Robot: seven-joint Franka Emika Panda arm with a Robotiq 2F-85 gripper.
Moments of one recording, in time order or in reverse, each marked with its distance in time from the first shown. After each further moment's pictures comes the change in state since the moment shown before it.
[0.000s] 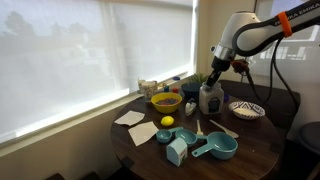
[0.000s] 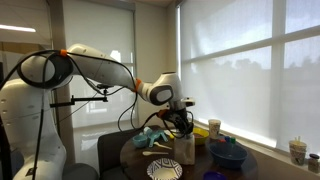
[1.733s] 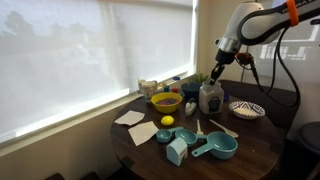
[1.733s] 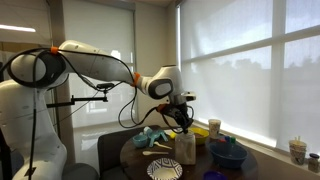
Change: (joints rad) arm -0.026 -0.047 -0.006 0.028 0.038 -0.078 -0.026
